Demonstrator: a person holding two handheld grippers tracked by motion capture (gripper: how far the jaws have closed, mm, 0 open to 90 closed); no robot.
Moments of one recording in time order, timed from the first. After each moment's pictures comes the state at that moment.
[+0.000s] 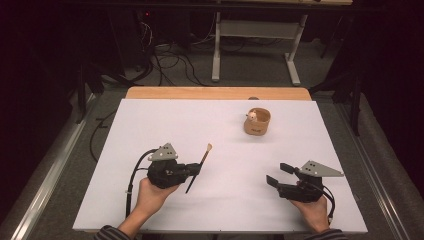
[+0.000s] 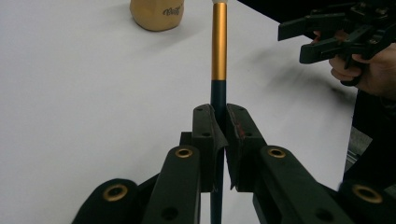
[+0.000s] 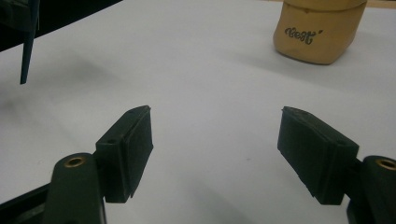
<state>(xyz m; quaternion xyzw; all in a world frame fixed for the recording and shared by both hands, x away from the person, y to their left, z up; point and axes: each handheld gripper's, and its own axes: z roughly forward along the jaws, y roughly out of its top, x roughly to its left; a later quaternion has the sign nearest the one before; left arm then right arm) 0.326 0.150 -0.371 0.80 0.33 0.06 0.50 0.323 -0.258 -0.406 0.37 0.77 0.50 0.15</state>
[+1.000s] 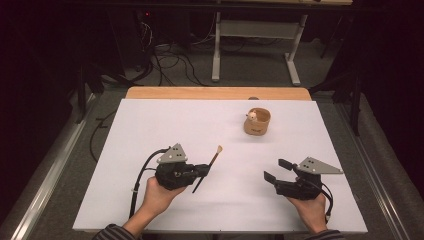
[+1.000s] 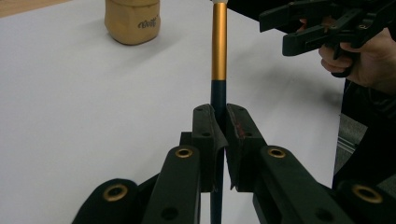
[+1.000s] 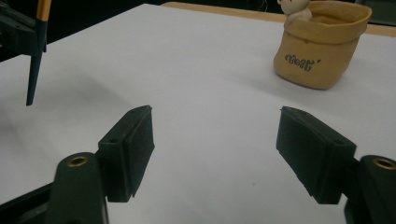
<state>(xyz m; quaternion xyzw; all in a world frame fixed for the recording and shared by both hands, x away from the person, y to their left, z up) 0.324 0.128 -0.364 0.81 0.28 0.06 0.51 0.320 -0.246 -0.387 0.37 0.76 0.50 0.17</state>
